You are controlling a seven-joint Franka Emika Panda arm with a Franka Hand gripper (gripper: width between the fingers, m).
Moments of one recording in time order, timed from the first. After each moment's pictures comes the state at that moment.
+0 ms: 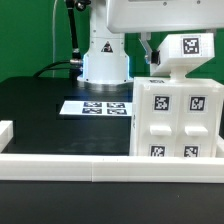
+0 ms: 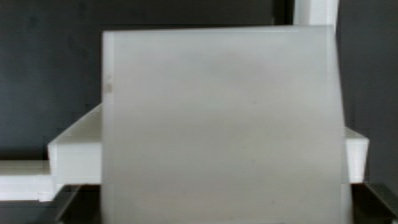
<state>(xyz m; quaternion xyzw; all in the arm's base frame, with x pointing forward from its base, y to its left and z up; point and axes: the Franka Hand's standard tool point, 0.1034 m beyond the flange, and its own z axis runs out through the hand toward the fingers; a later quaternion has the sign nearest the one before) 0.596 0.065 0.159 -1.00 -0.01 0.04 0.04</state>
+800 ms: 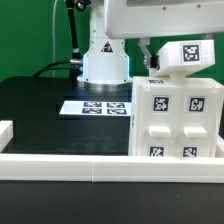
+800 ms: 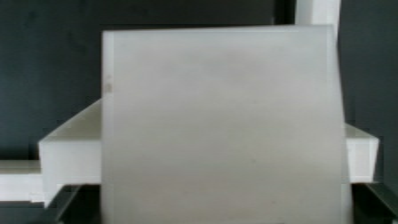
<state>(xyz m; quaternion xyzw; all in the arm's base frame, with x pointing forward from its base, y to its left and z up) 0.606 0.060 0.153 -1.00 -0.02 0.06 0.05</state>
